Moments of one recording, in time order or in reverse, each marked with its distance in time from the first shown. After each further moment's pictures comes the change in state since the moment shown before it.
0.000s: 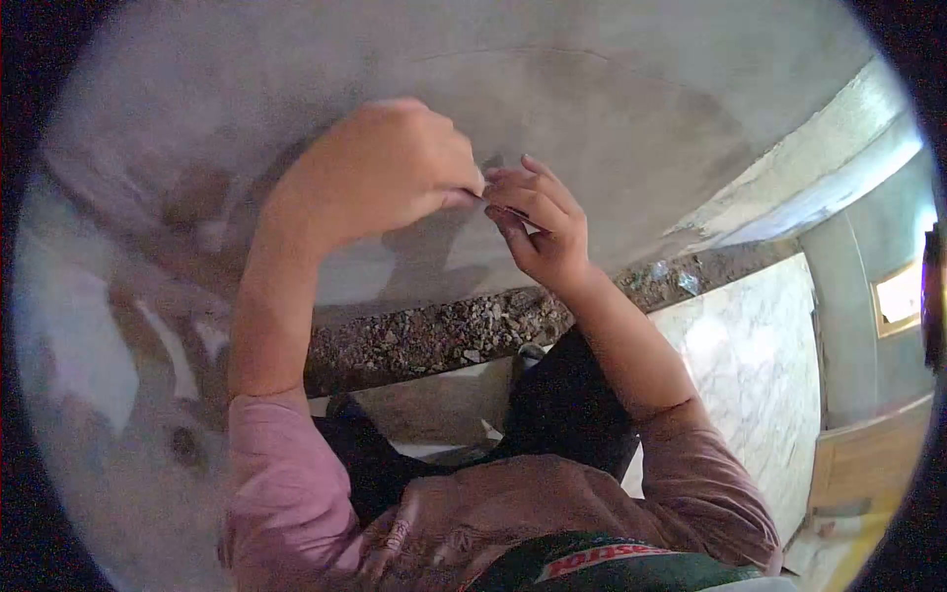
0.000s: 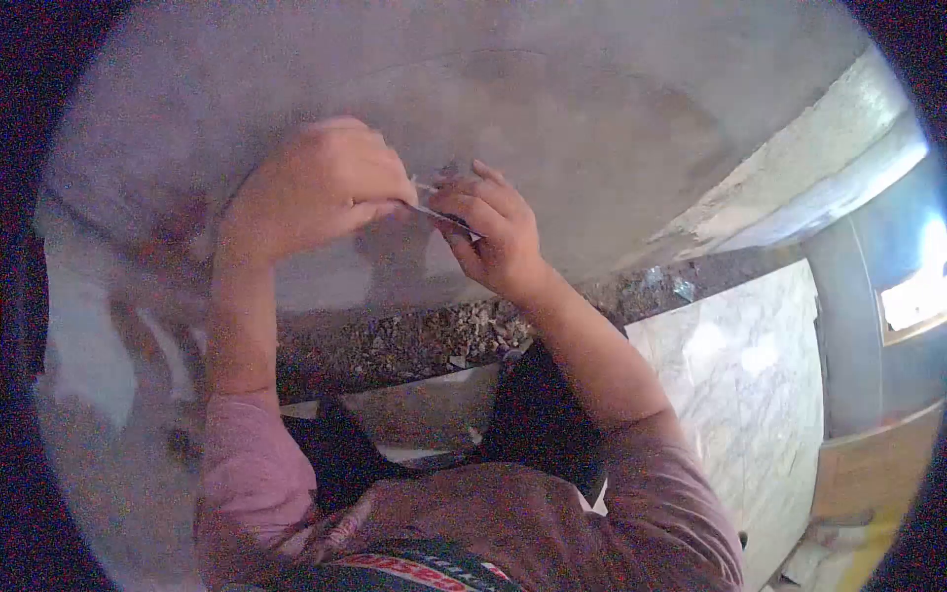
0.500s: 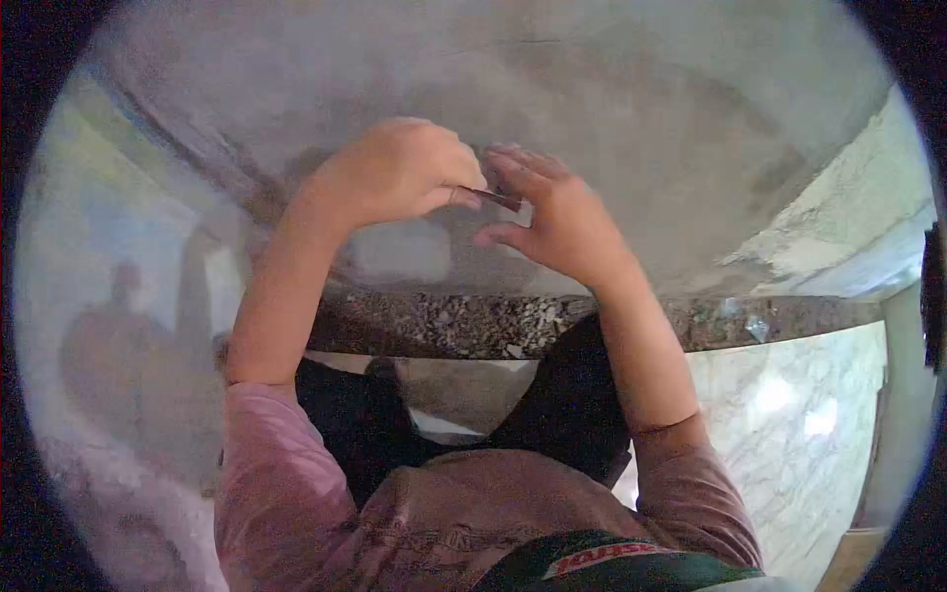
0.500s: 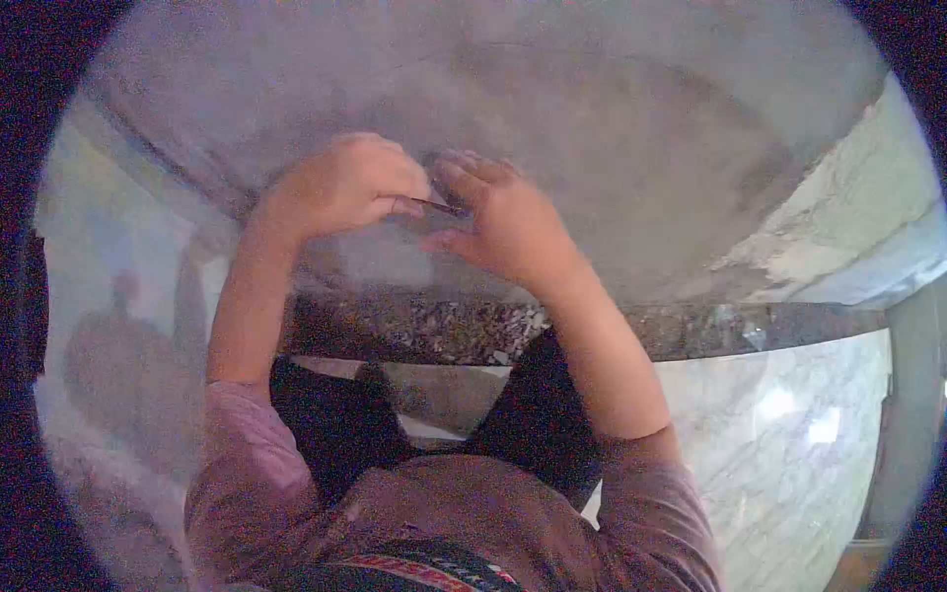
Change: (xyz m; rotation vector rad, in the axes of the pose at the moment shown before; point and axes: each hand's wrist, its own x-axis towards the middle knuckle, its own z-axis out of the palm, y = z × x) left_hand 0.027 0.053 0.003 0.068 -0.223 -0.263; right_hand 0.012 -0.014 -0.050 -0.001 -0.188 0.157
